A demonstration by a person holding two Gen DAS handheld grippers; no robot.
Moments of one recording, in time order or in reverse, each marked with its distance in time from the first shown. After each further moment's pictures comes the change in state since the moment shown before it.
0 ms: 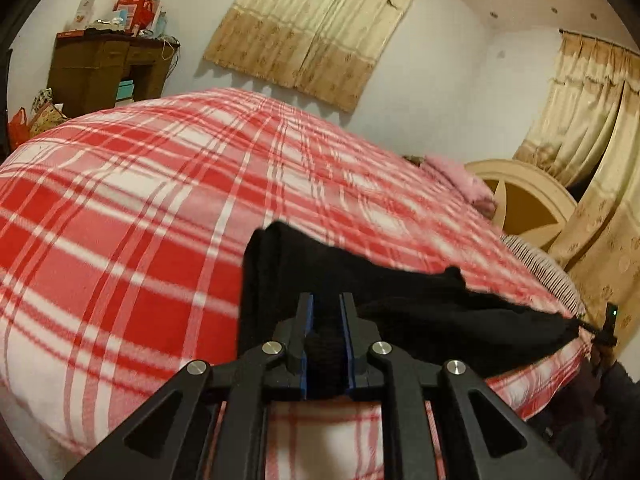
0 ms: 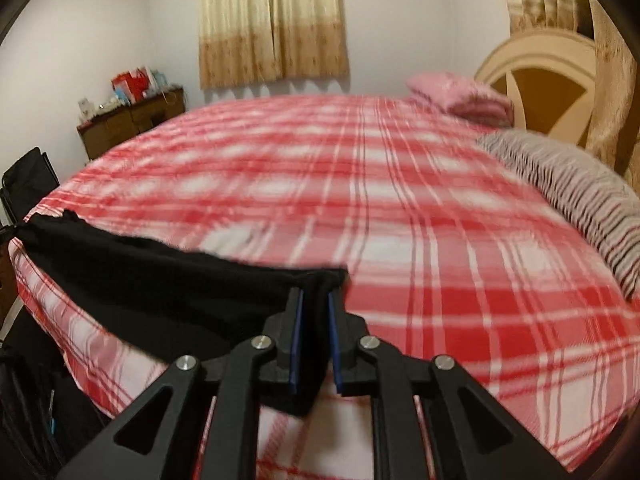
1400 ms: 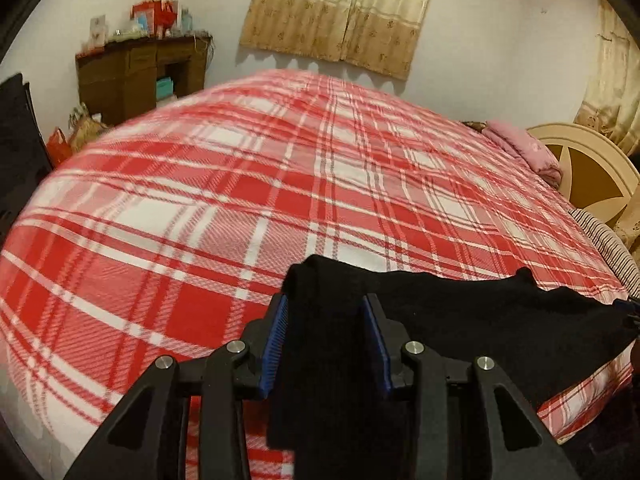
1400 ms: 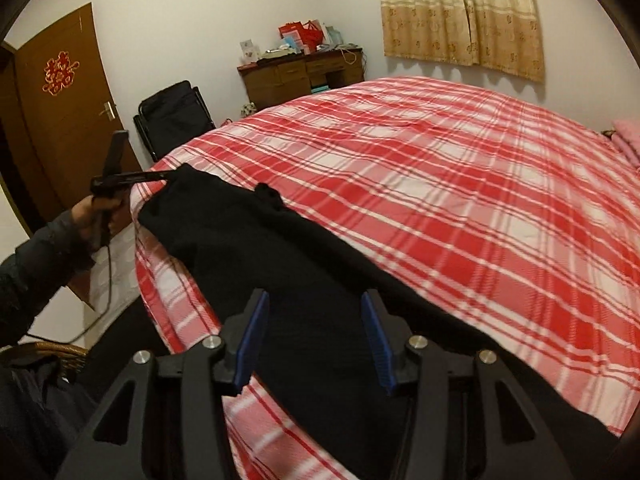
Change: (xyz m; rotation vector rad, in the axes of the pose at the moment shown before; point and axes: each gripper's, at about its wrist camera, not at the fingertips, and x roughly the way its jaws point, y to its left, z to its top) left arm 0.049 -0.002 0.031 0.041 0.120 0.279; right arm 0.109 0.309 0.067 -0.298 0.086 0.544
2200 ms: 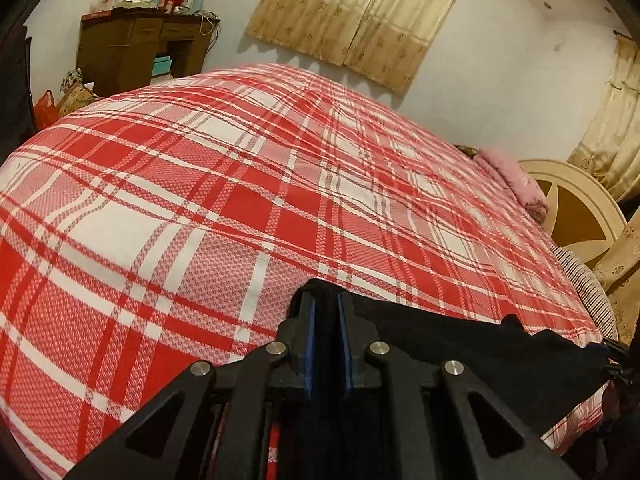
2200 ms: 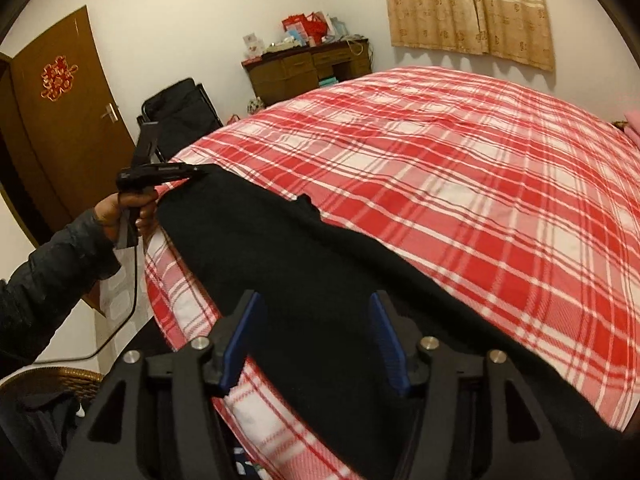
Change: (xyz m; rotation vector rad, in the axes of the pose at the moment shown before) left arm 0.028 0.023 0.018 -0.124 -0.029 -0.112; right arm 0.044 0.035 0.038 0.019 0.056 0.019
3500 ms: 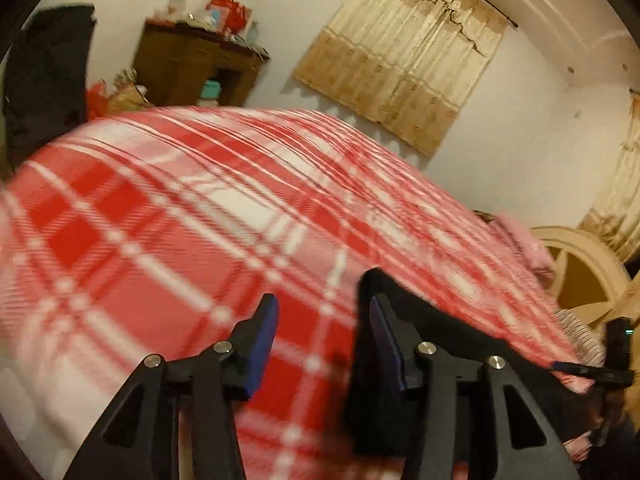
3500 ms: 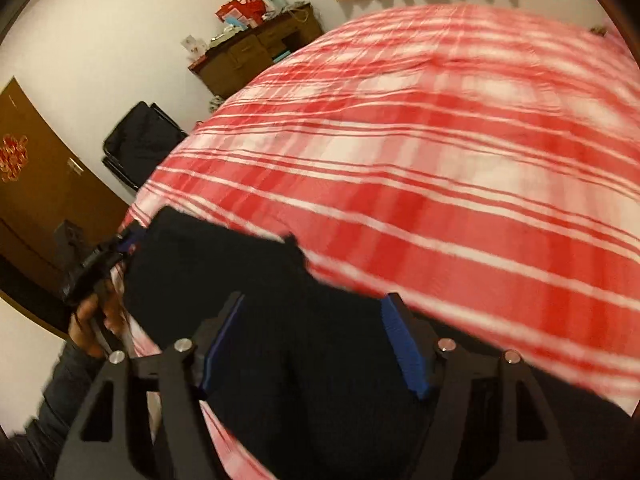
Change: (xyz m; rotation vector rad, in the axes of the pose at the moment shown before) left arm -0.078 0.034 -0.046 -0.132 -0.211 0.081; right arm 0.072 -0.039 0.041 0.283 0.088 0.007
